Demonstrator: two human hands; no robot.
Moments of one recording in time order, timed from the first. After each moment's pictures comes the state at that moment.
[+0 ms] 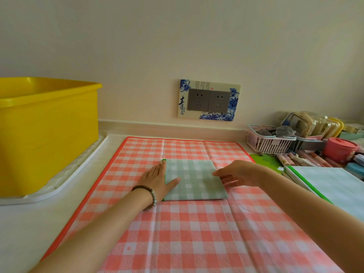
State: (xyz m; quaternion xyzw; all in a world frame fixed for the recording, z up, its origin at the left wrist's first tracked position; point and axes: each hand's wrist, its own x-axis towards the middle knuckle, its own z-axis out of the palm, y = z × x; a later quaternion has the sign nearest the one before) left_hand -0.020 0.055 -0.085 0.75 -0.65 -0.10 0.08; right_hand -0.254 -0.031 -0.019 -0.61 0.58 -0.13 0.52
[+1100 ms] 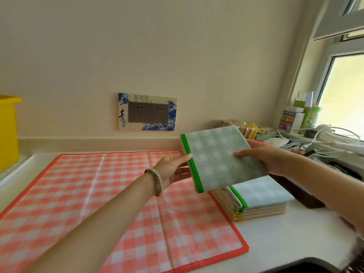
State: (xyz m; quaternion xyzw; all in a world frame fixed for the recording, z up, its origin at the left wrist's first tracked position) left_hand -0.214 0.040 0.012 0.37 -0.45 -0.64 0.50; right_hand -0.466 0.025 0.073 -0.59 0.56 -0.34 0.47
